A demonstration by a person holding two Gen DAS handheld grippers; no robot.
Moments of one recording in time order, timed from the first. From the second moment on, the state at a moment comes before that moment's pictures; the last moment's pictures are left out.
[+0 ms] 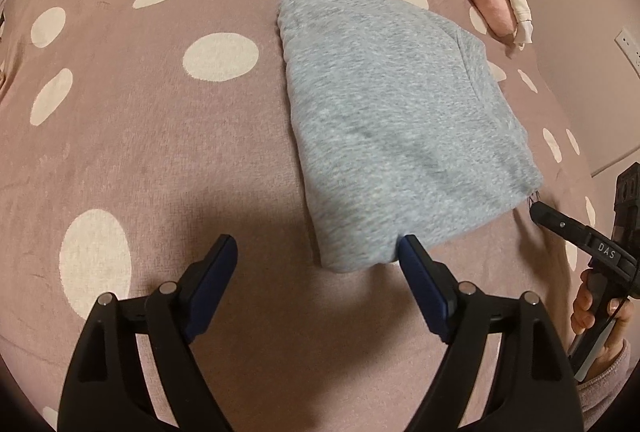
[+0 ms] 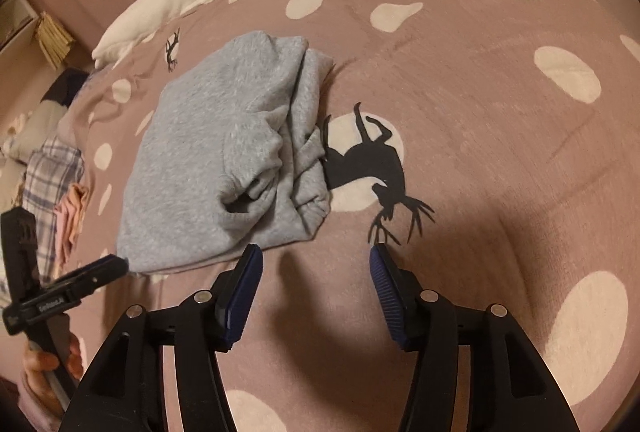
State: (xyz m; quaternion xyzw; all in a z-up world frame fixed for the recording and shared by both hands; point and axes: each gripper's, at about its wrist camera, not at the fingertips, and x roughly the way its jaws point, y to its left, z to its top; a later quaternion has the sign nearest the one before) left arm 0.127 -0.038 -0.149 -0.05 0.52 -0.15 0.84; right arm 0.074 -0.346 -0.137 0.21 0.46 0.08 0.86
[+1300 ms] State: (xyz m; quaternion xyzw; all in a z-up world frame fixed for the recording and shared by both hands) left arm 0.198 -0.021 -0.166 -0.33 0.54 -0.25 0.74; right arm 0.117 -0.362 -0.167 0.48 0.42 0.20 0.75
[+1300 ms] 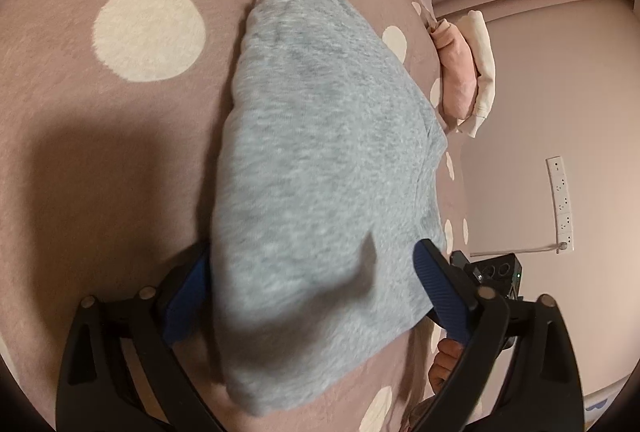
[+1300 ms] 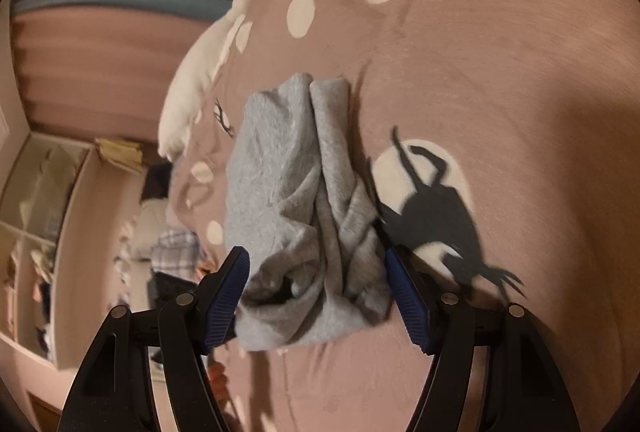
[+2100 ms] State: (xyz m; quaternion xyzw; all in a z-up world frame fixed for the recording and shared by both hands) left arm 0.235 -0.047 -0.164 -0.26 0.54 -0.24 0.76; right arm 0.166 -0.354 -0.164 0.43 0.44 0.19 0.77
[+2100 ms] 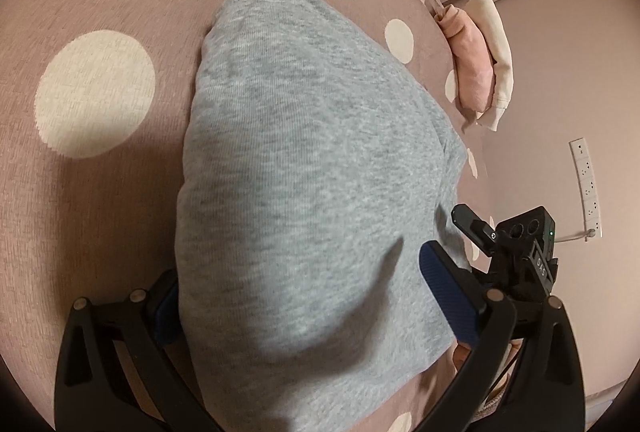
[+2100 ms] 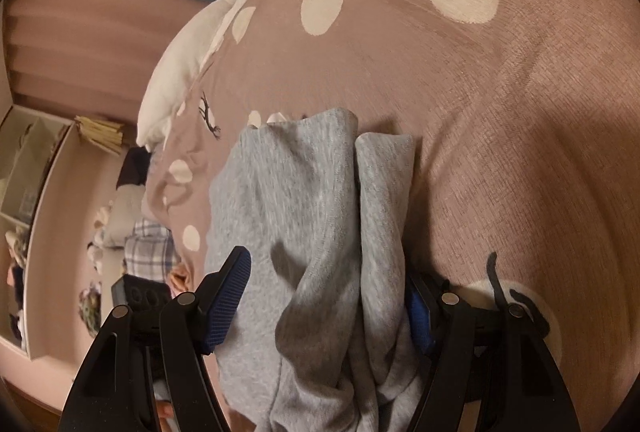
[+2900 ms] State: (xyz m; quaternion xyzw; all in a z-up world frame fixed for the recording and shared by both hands) left arm 0.236 -0.063 -0.160 -0.20 0.54 -0.23 0.78; right arm 0.174 -0.346 -0.160 0.40 0.44 0.19 0.78
